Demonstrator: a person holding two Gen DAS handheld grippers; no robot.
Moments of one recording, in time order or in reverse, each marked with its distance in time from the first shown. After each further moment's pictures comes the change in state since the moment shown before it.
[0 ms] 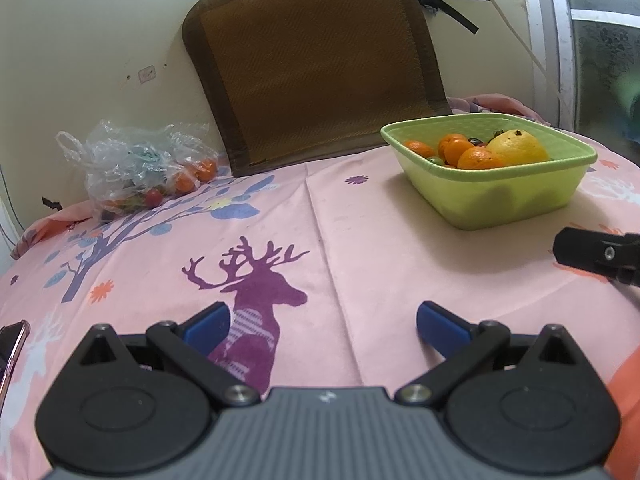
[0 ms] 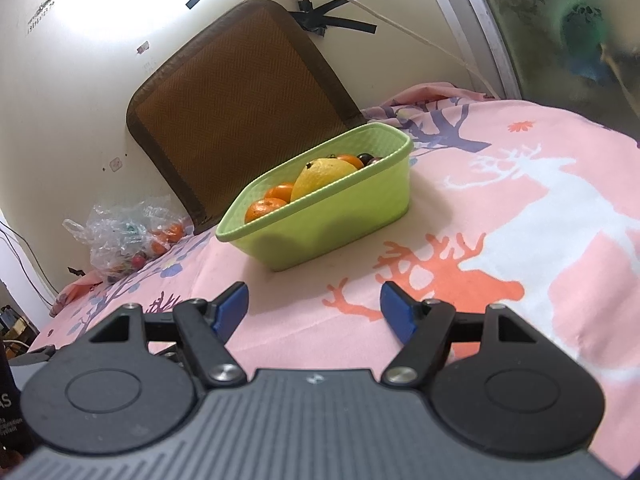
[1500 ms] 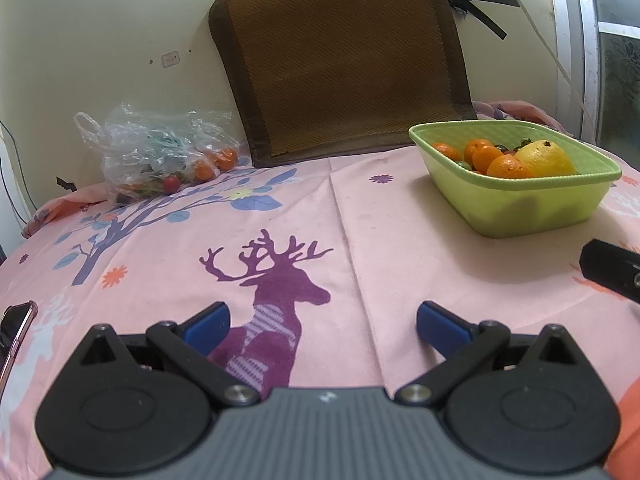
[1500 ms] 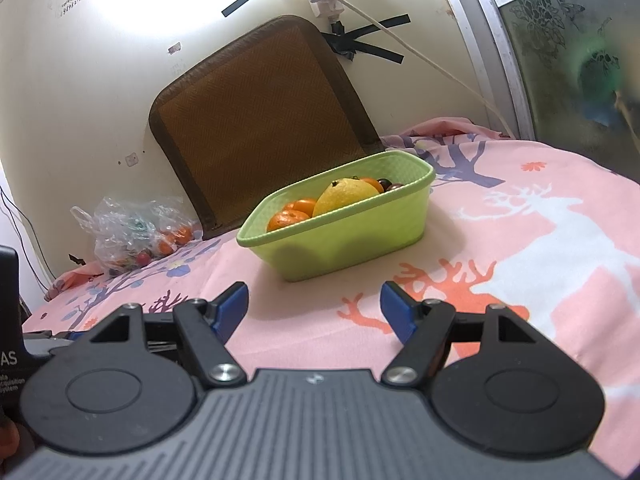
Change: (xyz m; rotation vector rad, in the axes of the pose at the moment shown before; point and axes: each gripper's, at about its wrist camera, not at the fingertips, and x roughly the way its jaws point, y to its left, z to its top) left arm 0.002 0.007 0.001 -0.066 0.017 0.047; right arm -0.008 0.016 -0.007 -0.103 -0.071 0.002
